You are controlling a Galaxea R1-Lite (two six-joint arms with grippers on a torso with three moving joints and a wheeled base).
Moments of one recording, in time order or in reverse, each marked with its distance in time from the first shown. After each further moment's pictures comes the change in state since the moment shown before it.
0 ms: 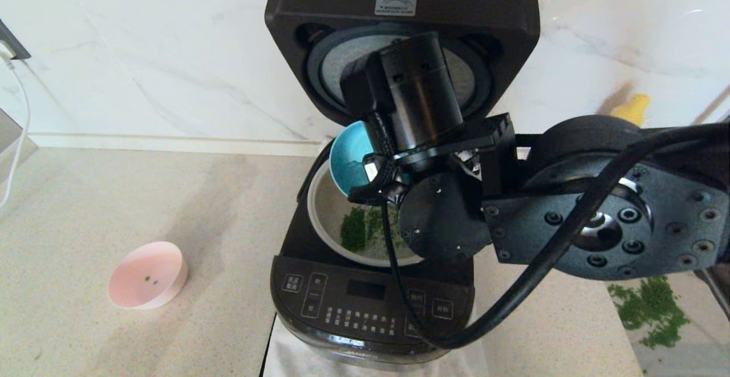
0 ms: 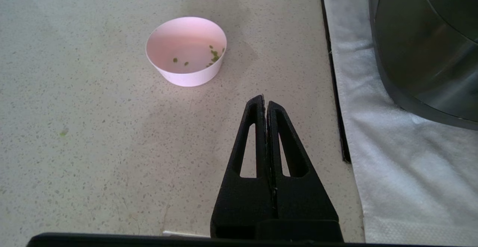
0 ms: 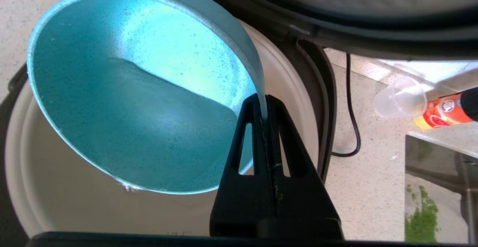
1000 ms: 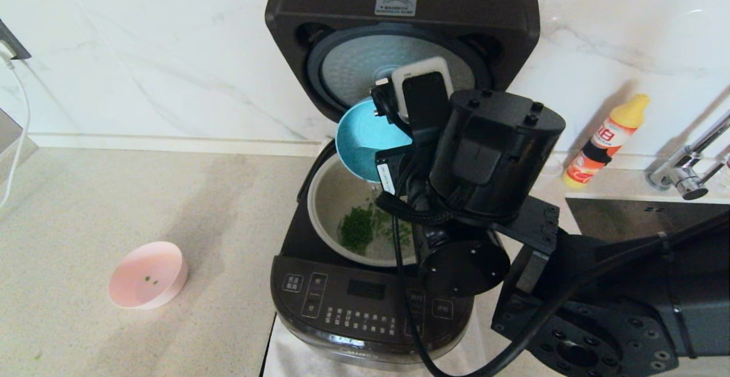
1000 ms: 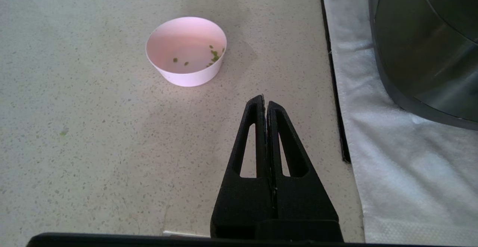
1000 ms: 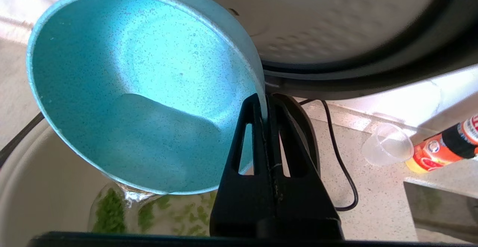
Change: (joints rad) left arm 0.000 0.000 0.000 0.000 0.000 0.000; right arm -0.017 -0.040 0.458 -0.987 0.003 -0.410
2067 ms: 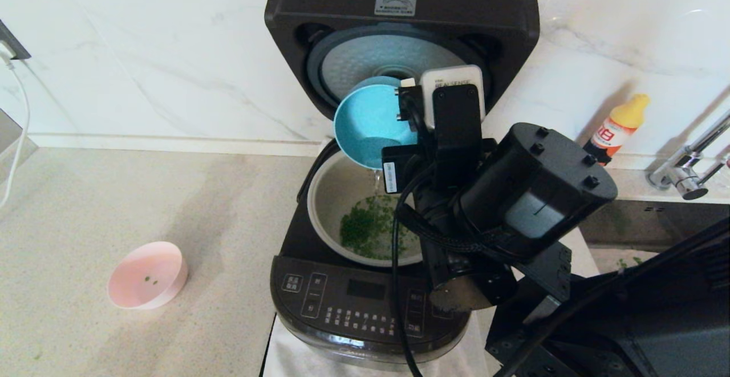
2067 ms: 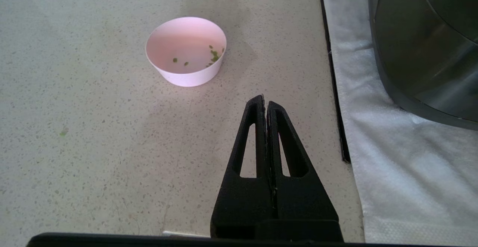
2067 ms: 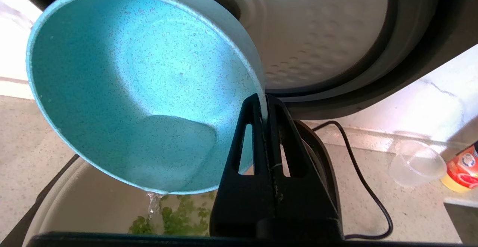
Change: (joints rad) left arm 0.000 0.000 0.000 0.000 0.000 0.000; right arm 0.001 0.037 0.128 -0.414 0.071 -0.063
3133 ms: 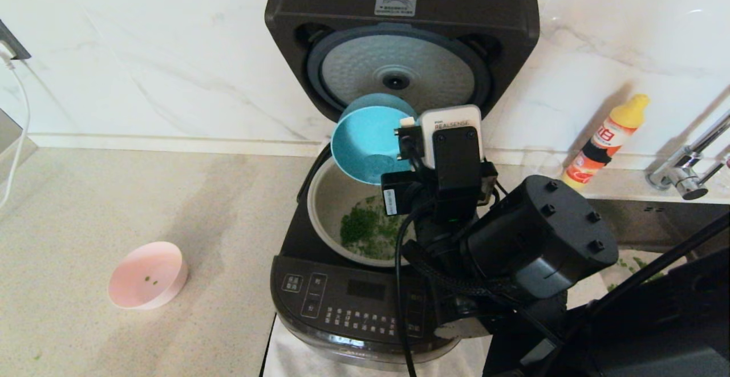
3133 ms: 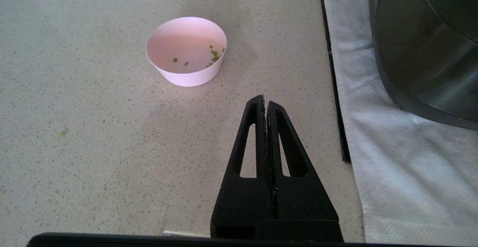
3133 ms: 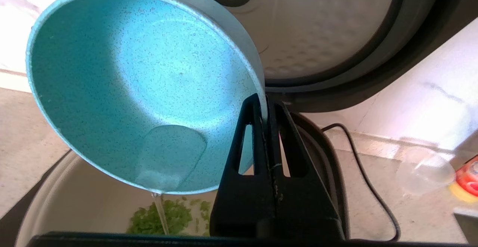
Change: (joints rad) left arm 0.000 0.000 0.000 0.000 0.001 0.000; right arm 0.008 0.041 0.116 -0.224 0.049 -0.068
